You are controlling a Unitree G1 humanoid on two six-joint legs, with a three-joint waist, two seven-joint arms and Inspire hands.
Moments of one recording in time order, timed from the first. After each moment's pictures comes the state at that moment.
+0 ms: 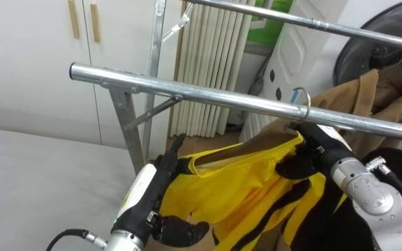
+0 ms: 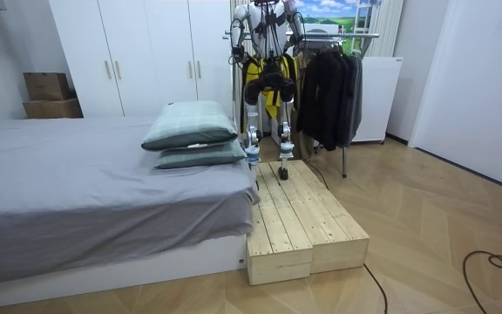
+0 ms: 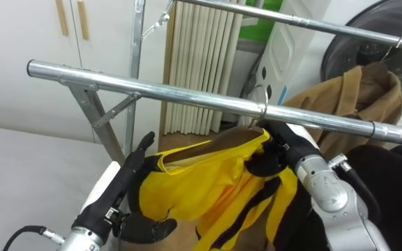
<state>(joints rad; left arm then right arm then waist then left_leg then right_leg) 0.07 0.27 -0.32 0.00 0.27 -0.13 0.10 -0.39 -0.42 0.06 0.43 -0.27 -0.04 0.17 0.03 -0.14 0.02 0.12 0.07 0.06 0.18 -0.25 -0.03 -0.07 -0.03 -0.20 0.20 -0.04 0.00</state>
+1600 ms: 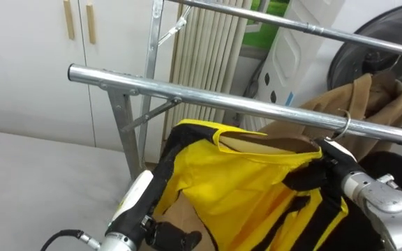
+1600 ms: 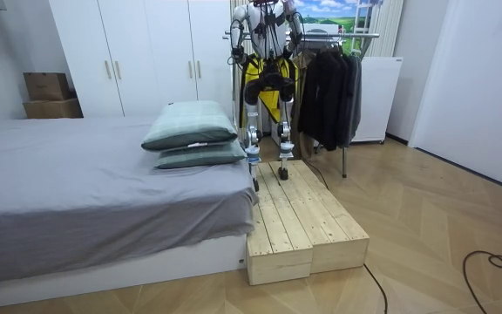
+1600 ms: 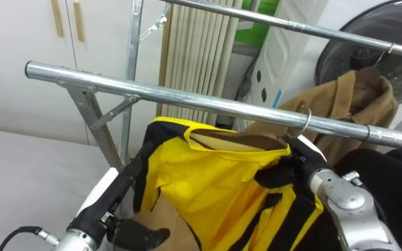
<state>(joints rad) 0.08 0.28 -0.27 0.00 0.28 -0.08 -0.02 -0.52 -0.44 0.01 0.85 -0.04 -0.03 0.32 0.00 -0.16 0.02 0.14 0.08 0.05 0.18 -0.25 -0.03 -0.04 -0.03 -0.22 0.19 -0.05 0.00</state>
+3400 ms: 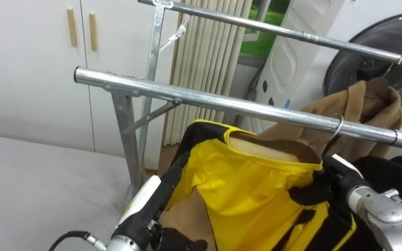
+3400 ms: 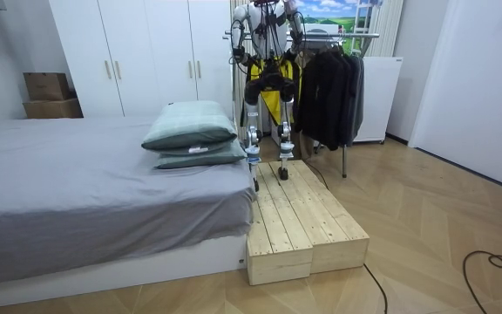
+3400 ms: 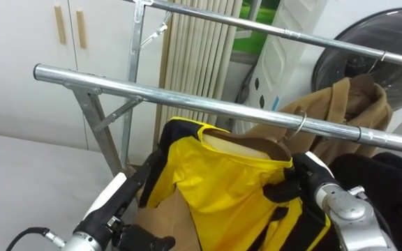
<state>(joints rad) 0.08 0.27 -0.28 0.00 0.28 -0.07 -0.06 -0.50 -0.44 0.03 0.91 -0.08 -0.04 0.25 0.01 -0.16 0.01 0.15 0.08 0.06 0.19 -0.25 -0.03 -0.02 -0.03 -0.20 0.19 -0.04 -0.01</state>
